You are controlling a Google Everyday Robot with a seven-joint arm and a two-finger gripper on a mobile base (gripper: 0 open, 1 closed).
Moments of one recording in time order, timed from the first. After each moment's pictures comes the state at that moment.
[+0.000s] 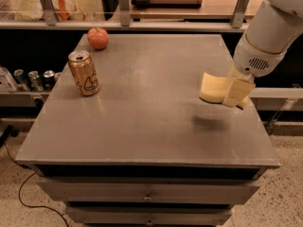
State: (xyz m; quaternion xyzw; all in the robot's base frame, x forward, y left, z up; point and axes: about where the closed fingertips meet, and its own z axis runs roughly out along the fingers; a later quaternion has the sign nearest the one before) arm 0.515 -0.220 0.893 -0.56 0.82 -0.02 0.11
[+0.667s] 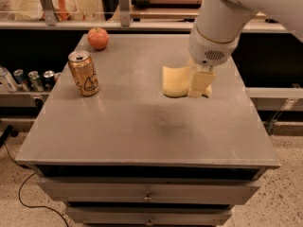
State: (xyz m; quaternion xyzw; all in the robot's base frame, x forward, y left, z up) arm 0.525 -0.125 0.921 -0.66 0.74 -0.06 0.13
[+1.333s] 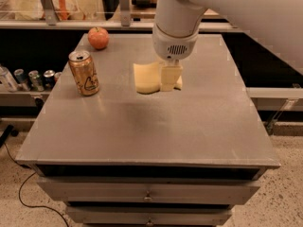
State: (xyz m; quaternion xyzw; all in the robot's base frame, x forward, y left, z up) arm 0.544 -0.054 0.925 -0.71 0.69 -0.08 0.14
